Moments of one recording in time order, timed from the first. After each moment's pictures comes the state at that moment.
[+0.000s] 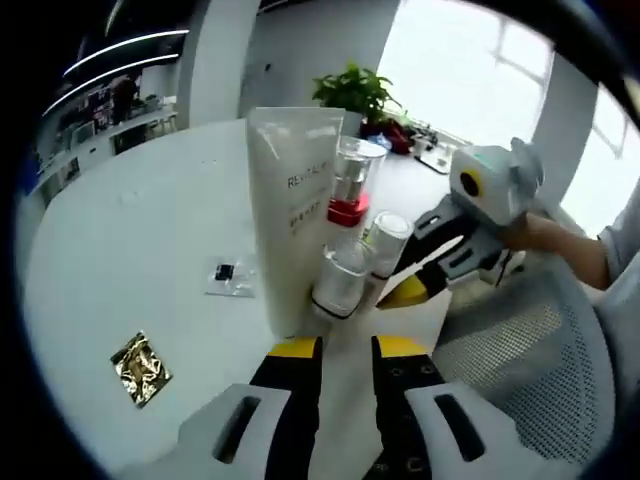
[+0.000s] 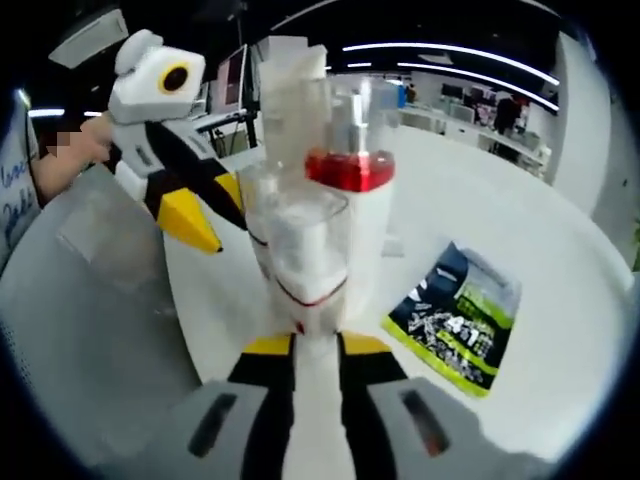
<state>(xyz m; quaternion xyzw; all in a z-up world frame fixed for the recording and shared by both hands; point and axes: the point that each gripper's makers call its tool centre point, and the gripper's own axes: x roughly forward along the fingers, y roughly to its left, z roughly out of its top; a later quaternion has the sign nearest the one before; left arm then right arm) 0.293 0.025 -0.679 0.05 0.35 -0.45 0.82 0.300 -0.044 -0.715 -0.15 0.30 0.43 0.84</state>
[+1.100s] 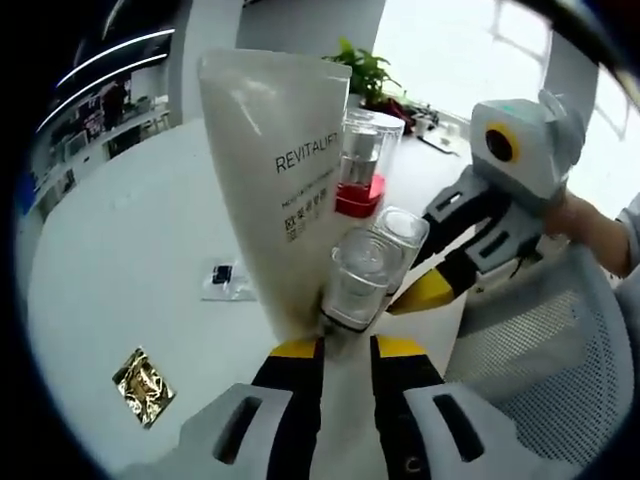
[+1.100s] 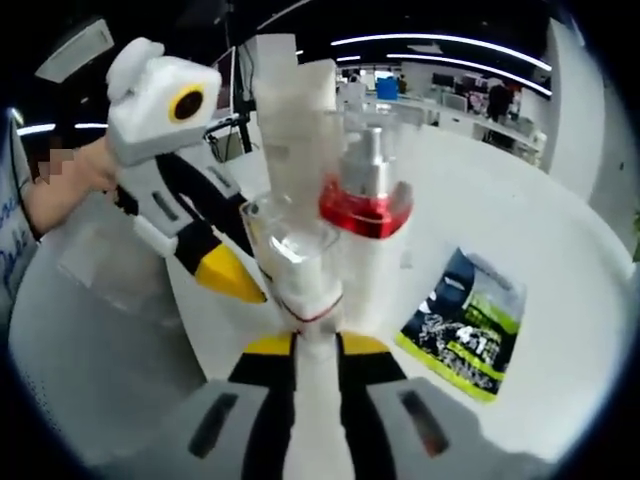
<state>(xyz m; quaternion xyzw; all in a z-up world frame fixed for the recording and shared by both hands) 0.303 0.017 -0.694 0.09 0.36 -0.45 0.81 0.303 -0.027 -0.701 -0.12 0.32 0.41 0.84</state>
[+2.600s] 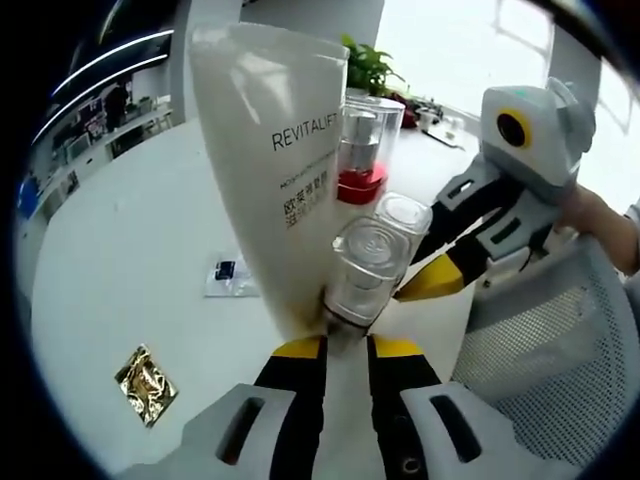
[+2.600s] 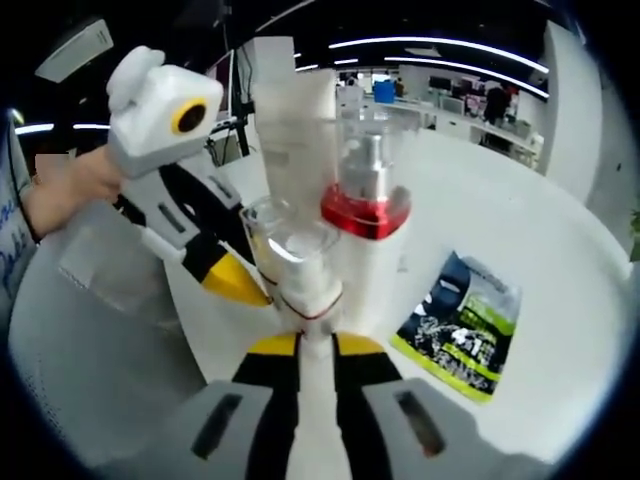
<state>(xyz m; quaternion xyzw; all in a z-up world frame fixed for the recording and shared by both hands) 0.305 0.017 -0.700 0.10 0.37 -0.44 0.82 0.303 -0.030 -0.697 -0.13 0.31 0.41 0.85</state>
